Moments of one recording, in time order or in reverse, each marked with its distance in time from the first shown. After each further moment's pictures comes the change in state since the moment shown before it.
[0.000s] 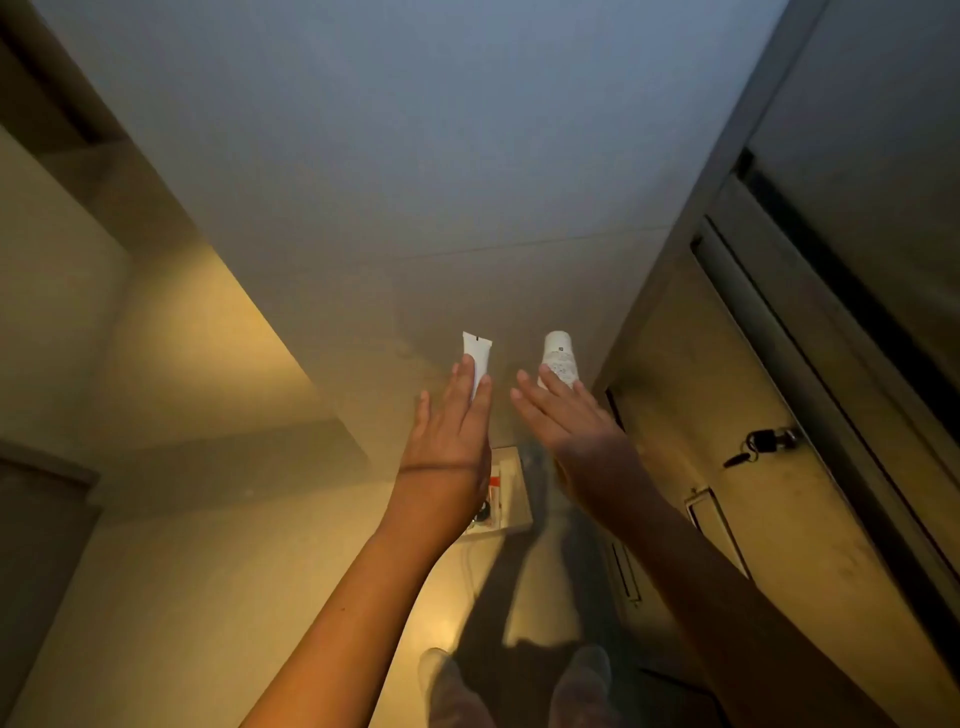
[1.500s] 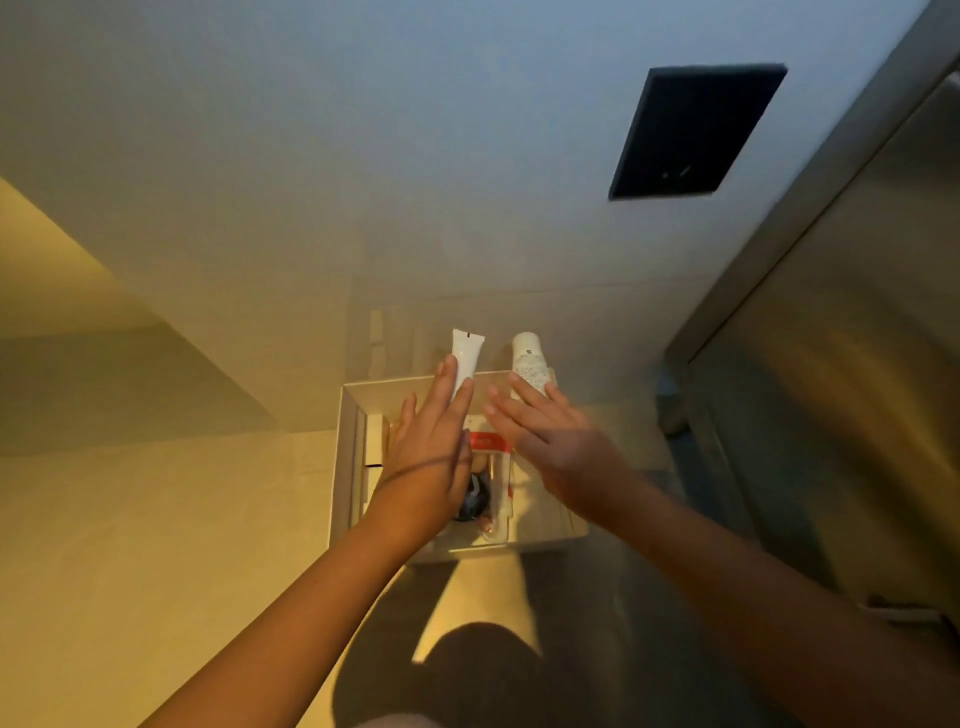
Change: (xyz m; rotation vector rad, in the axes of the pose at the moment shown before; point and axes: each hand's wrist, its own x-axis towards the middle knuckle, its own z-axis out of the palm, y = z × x) left_hand -0.017 -0.233 0.624 -0.233 -0.033 -0.107; right_hand -0.113 0.238 0.612 0.062 -0.096 -0.270
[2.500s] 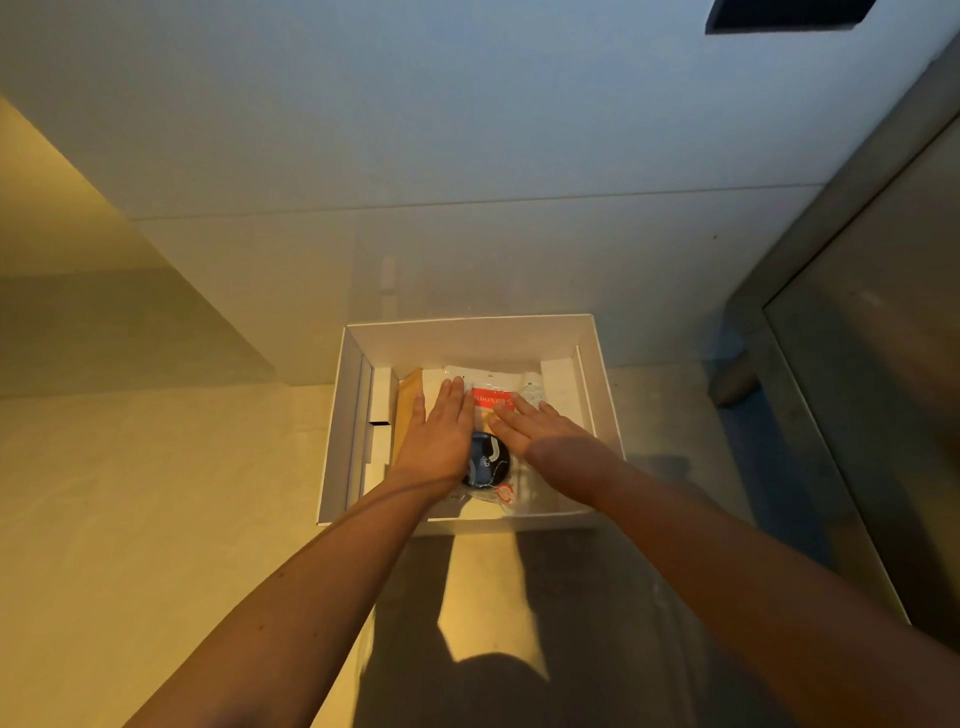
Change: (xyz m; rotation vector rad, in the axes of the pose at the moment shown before) left_hand 0.001 -0.109 0.127 0.504 -0.407 -0.166; right_hand -0.022 0.027 0.153 -0.062 -0.489 0.049
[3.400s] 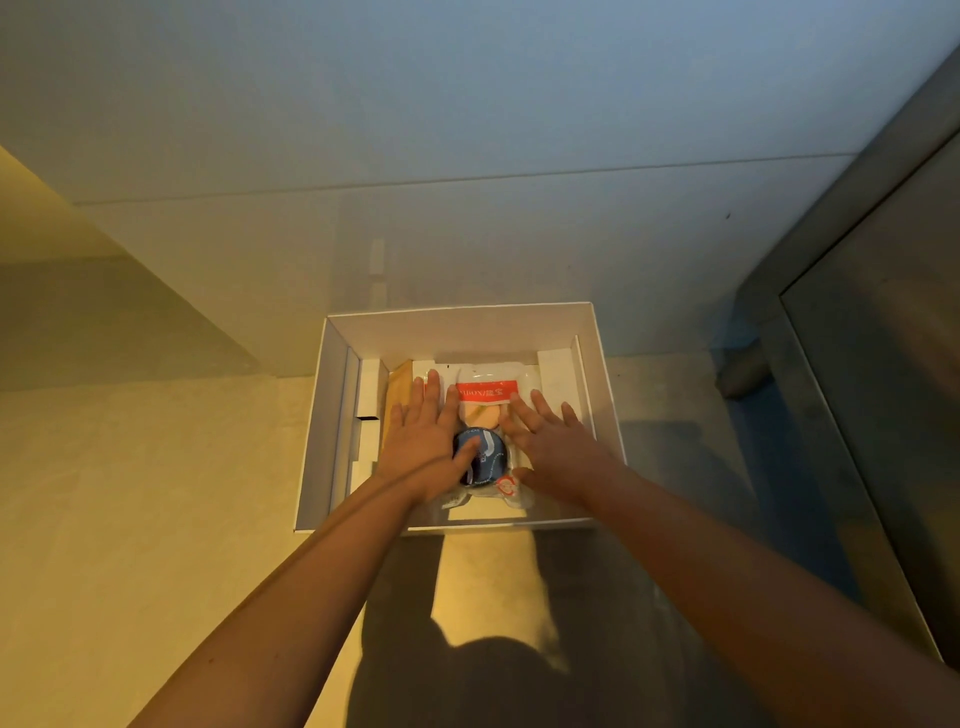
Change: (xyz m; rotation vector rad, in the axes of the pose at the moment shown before) left_hand 0.005 -0.009 0.019 -0.154 -0.053 -0.059; right_hand 0.007 0.012 0.018 0.156 -0.248 0.214
